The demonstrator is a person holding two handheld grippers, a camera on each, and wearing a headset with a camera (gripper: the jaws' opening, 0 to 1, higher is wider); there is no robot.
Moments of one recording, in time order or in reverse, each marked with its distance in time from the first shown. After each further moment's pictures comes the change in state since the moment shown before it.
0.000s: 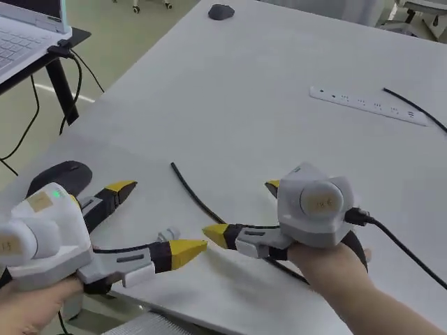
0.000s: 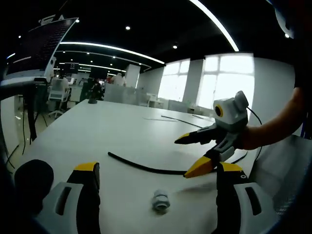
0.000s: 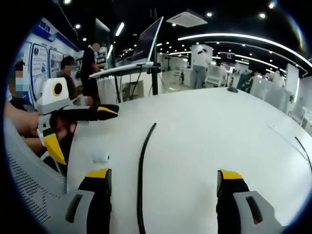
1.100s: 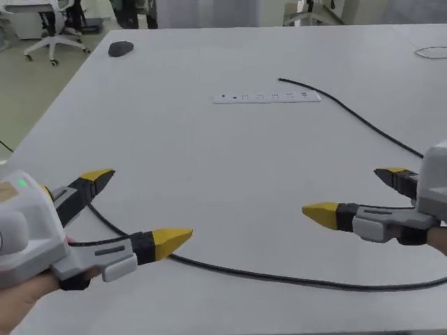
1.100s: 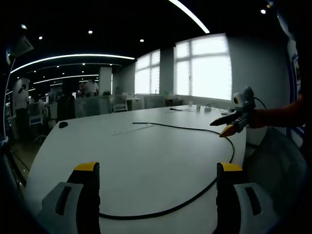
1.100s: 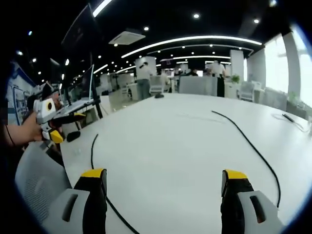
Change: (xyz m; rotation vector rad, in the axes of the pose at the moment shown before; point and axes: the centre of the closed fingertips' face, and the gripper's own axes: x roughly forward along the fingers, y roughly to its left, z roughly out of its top) left arm 0.062 -0.117 0.057 0.209 0.071 -0.162; right arm -0.269 -0.144 -0.069 0.295 -0.128 -0.381
